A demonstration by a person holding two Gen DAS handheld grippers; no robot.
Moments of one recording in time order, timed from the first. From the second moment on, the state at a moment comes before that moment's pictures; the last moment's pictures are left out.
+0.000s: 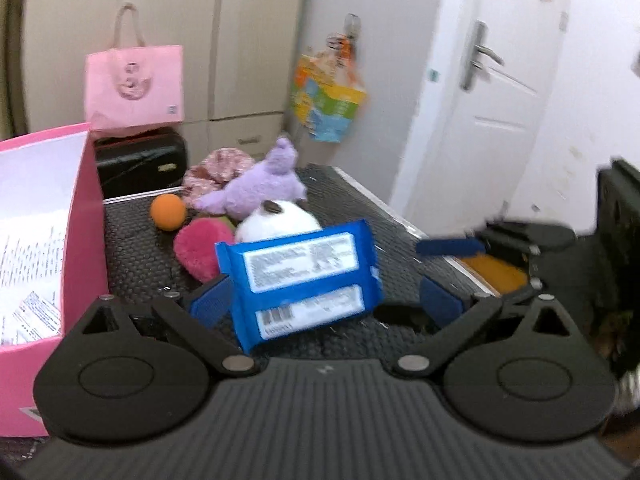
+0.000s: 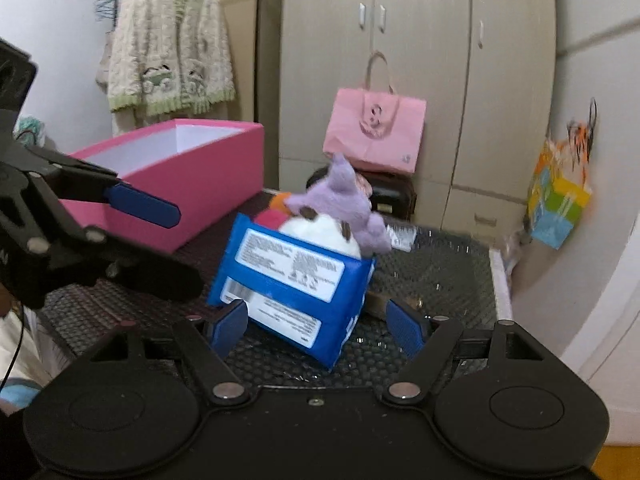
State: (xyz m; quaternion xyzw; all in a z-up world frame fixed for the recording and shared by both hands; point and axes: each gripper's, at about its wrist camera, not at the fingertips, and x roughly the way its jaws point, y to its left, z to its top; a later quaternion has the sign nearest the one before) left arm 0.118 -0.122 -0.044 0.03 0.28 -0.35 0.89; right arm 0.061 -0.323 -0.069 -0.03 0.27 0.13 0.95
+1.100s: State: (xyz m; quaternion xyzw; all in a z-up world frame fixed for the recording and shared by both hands) left arm 0.150 -0.126 -0.103 -0.06 0.31 -0.27 0.91; right arm 0.089 -0.329 -0.111 0.10 0.28 0.15 0.94
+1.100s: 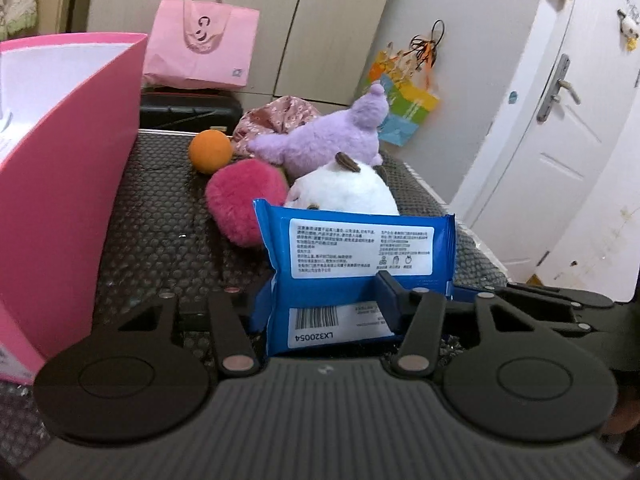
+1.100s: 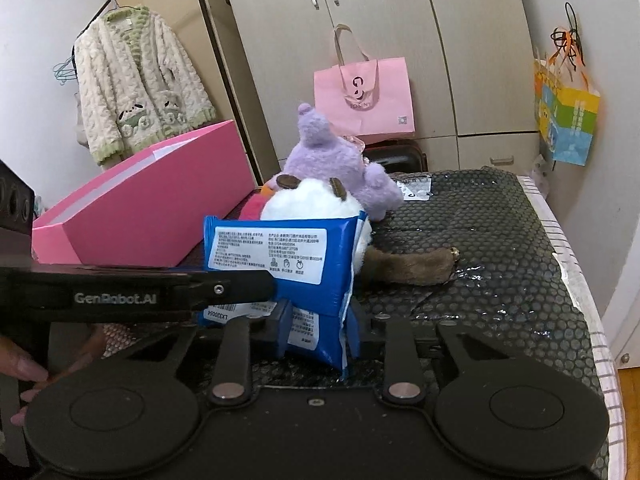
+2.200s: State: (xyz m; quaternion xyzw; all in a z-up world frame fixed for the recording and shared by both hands) left arm 0.110 -0.051 -0.073 -0.05 0.47 -0.33 0.82; right arm 0.044 -0.272 -0.078 0.10 0.40 0.22 0.88
